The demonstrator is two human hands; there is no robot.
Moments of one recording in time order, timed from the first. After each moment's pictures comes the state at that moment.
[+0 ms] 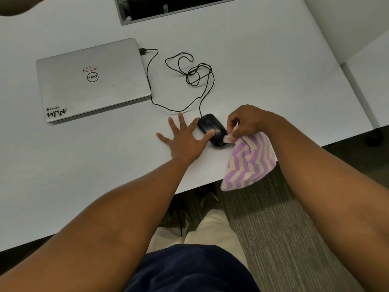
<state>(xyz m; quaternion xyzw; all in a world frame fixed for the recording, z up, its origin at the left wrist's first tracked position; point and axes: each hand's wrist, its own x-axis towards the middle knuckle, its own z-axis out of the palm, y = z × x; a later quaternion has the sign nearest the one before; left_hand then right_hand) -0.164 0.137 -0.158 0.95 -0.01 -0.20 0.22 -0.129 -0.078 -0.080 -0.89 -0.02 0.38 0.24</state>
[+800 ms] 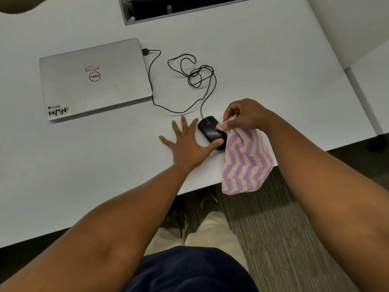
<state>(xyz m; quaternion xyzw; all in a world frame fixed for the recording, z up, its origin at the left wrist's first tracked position) -0.175 0.130 -0.151 0.95 -0.01 -0.19 0.24 -0.115 -0.077 -0.081 -0.89 0.03 0.27 0.35</state>
